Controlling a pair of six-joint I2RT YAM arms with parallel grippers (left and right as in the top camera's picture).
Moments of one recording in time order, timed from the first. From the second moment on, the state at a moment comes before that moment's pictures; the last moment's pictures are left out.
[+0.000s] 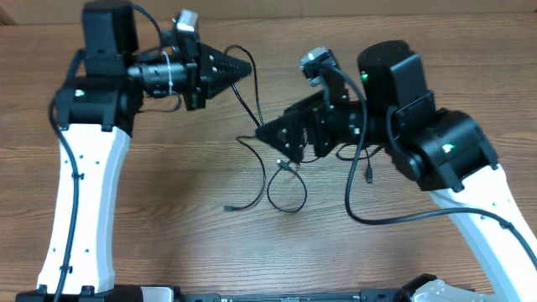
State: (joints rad) left arm -0.05 1.54 1.70 -0.77 1.19 -1.07; right arm 0.50 1.39 1.63 -0.91 -0.61 0.23
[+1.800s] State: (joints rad) left arm -0.04 1.54 1.99 0.14 1.47 -1.86; right arm 0.37 1.84 1.52 -0.73 -0.56 0.35
